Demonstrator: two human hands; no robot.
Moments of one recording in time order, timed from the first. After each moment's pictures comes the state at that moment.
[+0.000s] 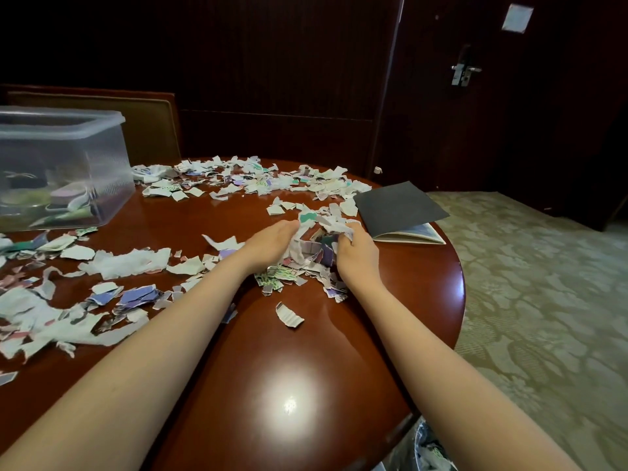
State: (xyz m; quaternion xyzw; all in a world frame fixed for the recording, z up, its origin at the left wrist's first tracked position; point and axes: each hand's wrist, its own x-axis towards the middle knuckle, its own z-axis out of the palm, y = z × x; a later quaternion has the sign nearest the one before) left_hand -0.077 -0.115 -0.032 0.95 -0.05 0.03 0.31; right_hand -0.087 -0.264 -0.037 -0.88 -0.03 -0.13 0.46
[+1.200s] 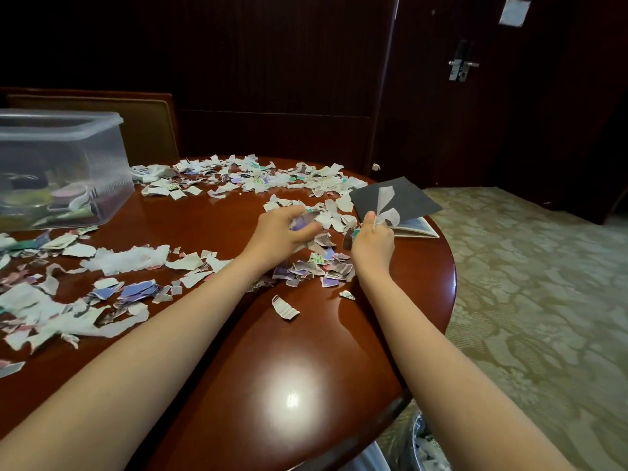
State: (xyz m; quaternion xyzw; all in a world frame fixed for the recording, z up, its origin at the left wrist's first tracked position) left_hand -0.106 -0.141 -0.017 0.89 -0.11 0.19 0.40; right_hand -0.080 -0.277 -0.034 -0.80 0.09 -0.20 0.56
